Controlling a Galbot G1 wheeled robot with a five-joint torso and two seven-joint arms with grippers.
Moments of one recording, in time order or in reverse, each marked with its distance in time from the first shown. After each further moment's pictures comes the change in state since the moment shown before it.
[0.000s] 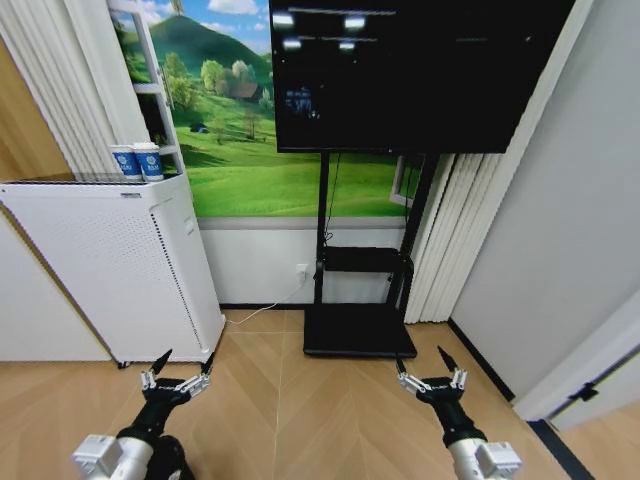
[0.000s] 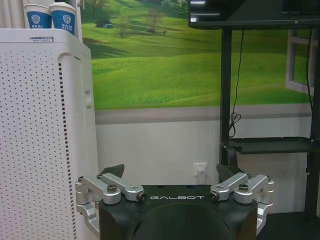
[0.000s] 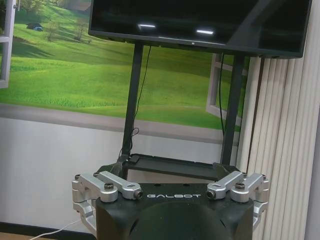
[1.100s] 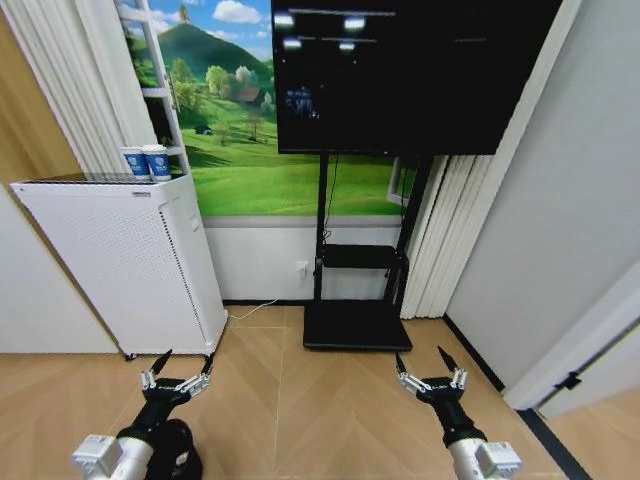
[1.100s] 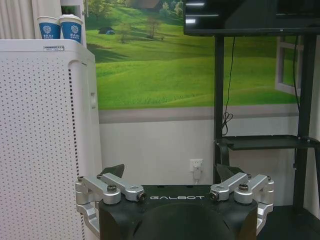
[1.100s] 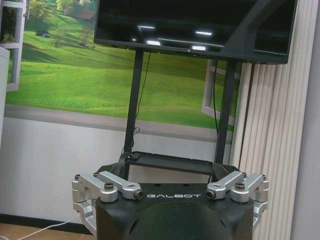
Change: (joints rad) left arm 0.000 0.000 0.000 0.000 0.000 0.000 0.000; right arm 0.000 0.000 0.000 0.000 0.000 0.000 0.000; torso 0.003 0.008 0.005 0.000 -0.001
